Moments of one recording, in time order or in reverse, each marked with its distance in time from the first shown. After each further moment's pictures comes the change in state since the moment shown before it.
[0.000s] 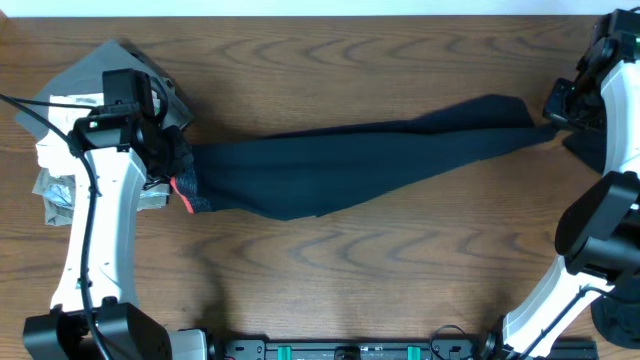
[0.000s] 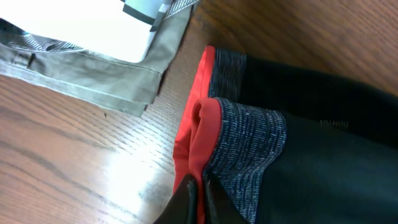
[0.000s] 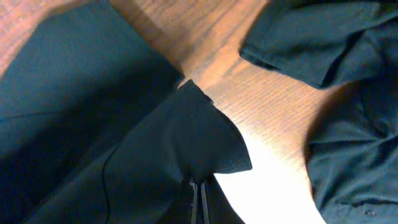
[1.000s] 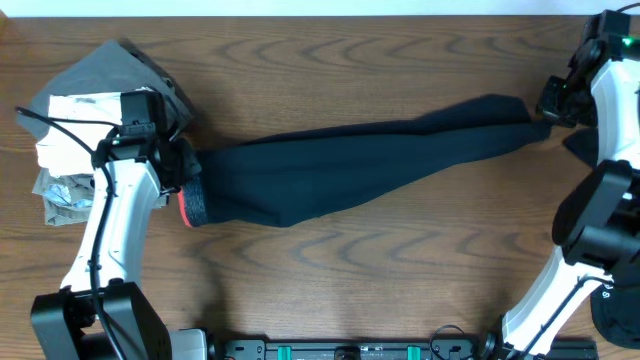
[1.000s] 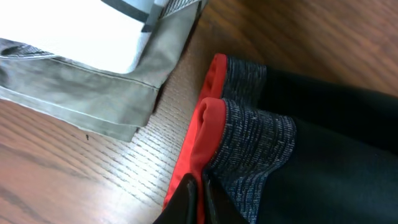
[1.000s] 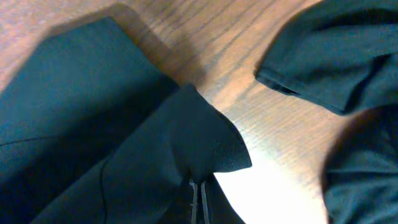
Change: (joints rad) left arm 0.000 0.011 -0.204 0.256 -0.029 -0.015; right arm 0.013 0.067 0.001 0.076 -0.001 0.000
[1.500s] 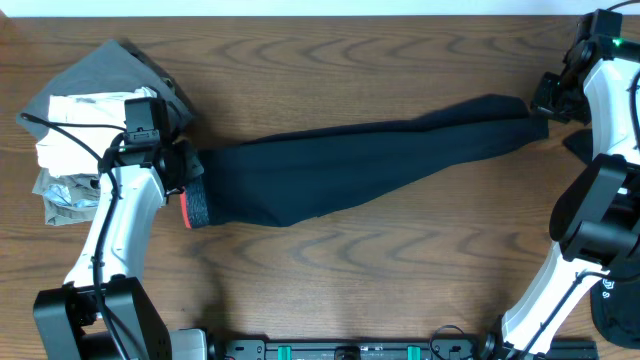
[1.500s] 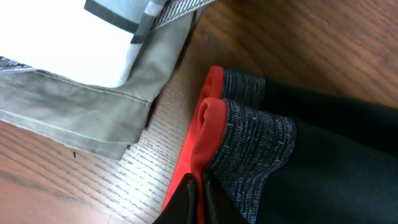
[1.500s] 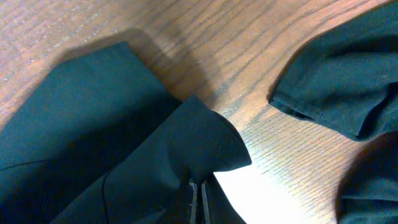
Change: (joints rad) left arm 0.000 0.003 -0.064 0.116 0.000 0.000; right arm 0.013 0.021 0.000 0.070 -0.001 0.000
